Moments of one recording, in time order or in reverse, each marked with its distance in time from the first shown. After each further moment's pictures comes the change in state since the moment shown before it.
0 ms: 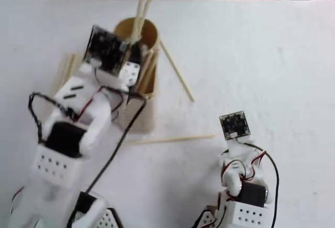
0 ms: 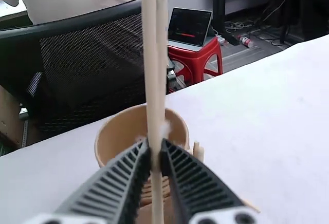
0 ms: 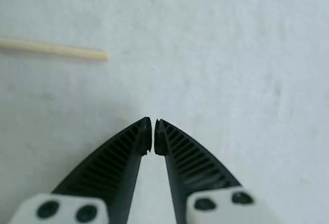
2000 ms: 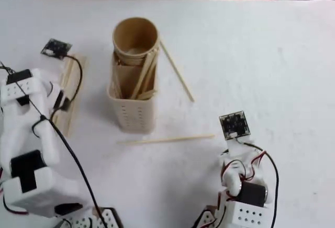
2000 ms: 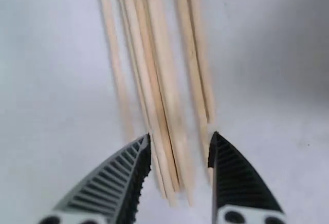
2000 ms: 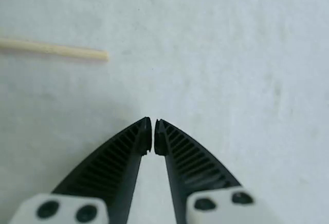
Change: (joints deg) left arm -43.1 57.1 -17.0 21.1 -32.8; right arm 0.0 0.0 0.0 0.0 0.0
